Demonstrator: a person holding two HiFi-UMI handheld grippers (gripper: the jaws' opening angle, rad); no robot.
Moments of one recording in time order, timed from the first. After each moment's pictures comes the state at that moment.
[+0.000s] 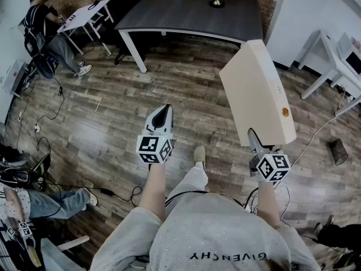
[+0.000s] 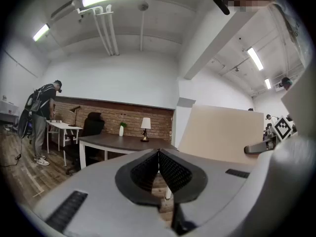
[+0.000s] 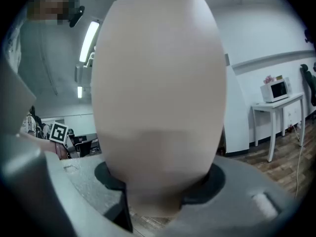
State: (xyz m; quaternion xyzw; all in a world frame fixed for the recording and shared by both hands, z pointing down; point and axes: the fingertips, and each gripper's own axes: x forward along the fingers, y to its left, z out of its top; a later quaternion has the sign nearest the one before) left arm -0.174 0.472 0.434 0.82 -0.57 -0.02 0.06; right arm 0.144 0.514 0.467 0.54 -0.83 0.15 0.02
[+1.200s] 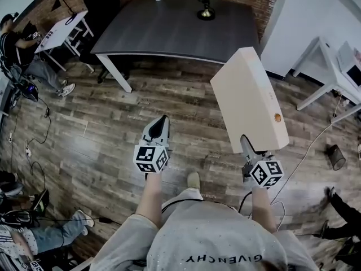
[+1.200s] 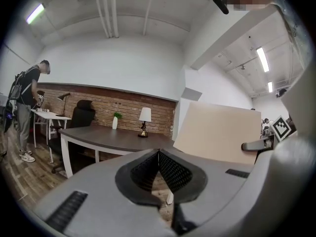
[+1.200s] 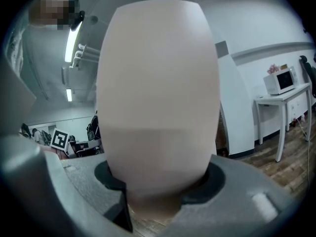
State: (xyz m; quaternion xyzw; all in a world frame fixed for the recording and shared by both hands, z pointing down) left arm -0.166 0.207 0.462 0.84 -0.53 0.00 0.10; right arm 0.138 0.264 0.477 0.56 -0.81 0.17 0.00
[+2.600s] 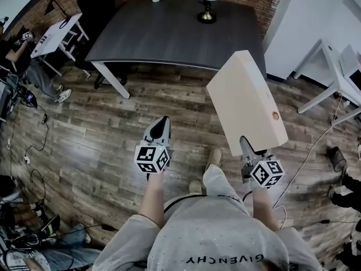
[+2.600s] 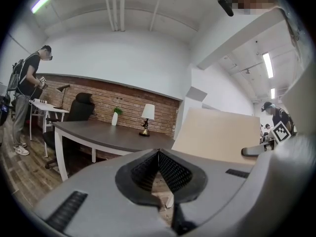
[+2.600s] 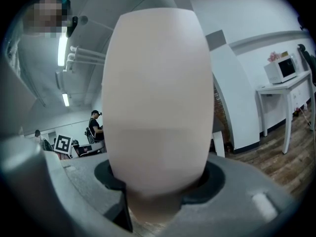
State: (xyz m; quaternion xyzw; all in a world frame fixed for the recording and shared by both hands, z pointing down) left arm -0.178 0.117 0.484 0.84 -0.53 -0.01 0.13; right arm 0.120 0.182 0.500 0.55 -0.81 0.21 -0.01
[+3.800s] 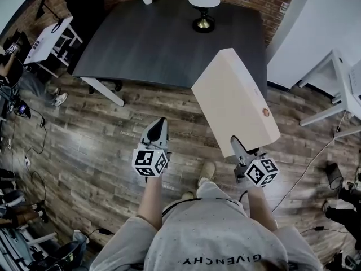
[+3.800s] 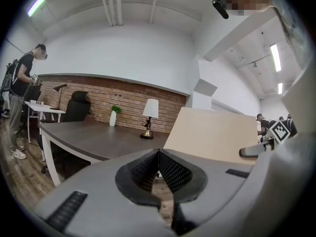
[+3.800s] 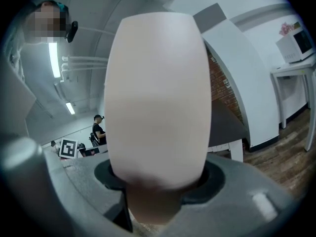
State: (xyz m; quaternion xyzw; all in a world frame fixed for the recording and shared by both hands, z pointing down) left arm -0.118 -0.061 0.488 0.83 -0.55 0.00 0.13; right arm 0.149 -0.014 0.513 0.49 -0.83 0.26 -0.02
